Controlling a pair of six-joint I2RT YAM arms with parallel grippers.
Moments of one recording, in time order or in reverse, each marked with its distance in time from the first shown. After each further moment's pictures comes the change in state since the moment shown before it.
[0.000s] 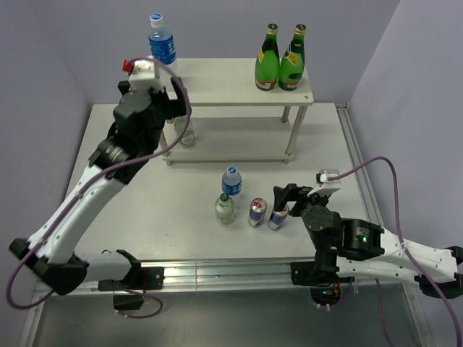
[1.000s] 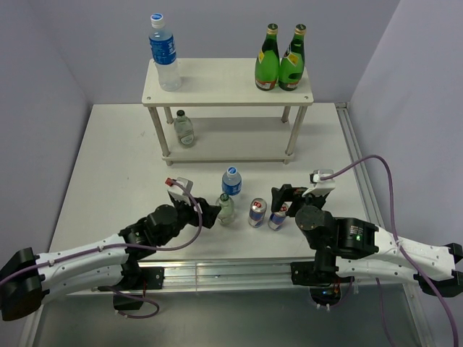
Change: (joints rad) left arm -0.447 -0.498 -1.259 0.547 0.175 -0.359; right arm 0.002 0.050 0.000 -0.019 0.013 0.015
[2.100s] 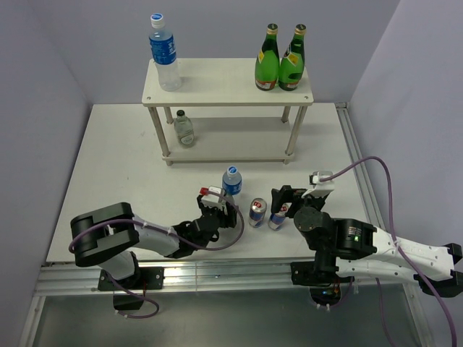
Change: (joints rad) left arm -0.174 0.747 0.089 0.570 -0.344 0.016; right arm 0.000 -0.006 -0.026 0.002 0.003 0.021
